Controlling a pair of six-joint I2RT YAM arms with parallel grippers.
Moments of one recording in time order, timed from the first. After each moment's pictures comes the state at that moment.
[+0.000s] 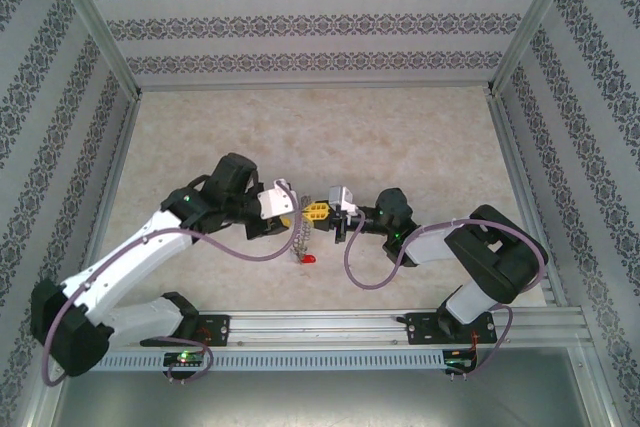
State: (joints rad) left arm -0.60 1.10 0.92 -0.65 0.37 0.62; right arm 0.68 1.58 0.42 1.20 -0.76 -0.03
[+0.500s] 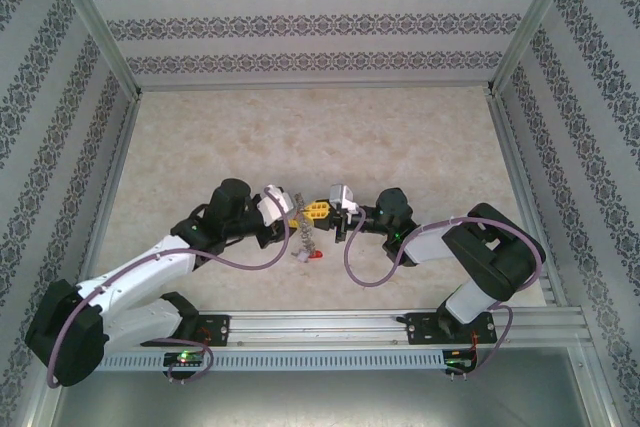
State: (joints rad) left arm -0.59 1.06 0.55 -0.05 0.38 0.33; right arm 0.66 1.60 0.42 1.23 -0.77 0.00
